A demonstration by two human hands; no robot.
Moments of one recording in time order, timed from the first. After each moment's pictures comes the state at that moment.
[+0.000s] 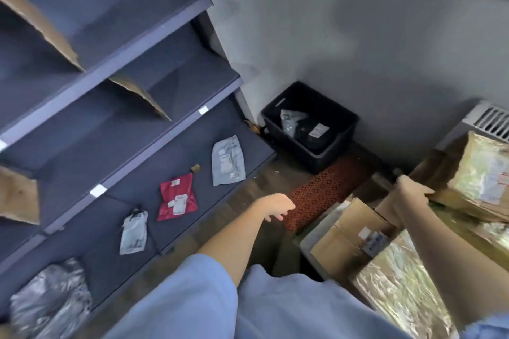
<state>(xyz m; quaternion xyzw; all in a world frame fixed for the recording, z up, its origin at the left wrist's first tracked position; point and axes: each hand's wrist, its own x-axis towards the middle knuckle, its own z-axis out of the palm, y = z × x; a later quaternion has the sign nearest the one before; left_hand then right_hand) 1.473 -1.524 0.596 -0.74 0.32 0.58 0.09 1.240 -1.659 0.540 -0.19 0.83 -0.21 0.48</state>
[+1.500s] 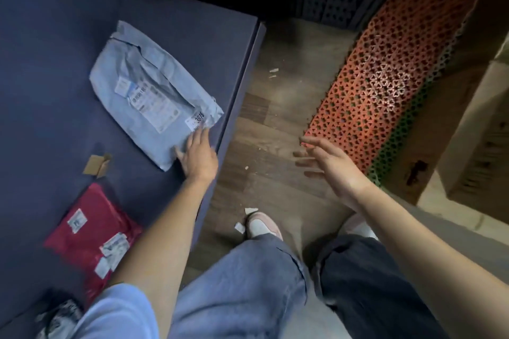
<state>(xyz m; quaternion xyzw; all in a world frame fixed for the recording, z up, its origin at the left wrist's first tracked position) 1.927 -1.600 -0.054 -0.78 0.57 0.19 0.17 1.667 -1.597 0.039 -0.20 0.64 -0.18 0.72</state>
